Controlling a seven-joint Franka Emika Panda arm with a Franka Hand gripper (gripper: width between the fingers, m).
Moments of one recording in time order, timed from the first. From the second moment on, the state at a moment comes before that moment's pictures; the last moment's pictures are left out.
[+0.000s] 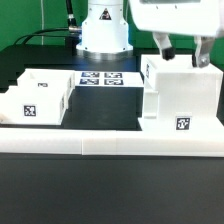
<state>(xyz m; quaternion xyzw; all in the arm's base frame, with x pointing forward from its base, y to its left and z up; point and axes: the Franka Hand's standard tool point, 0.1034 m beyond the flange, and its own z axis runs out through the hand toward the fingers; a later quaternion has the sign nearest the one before) 0.615 0.082 0.135 -0.85 0.50 0.07 0.10</state>
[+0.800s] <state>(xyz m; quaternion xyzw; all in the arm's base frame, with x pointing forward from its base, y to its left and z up) 0.595 0.064 0.140 -0.98 0.19 0.06 0.06</state>
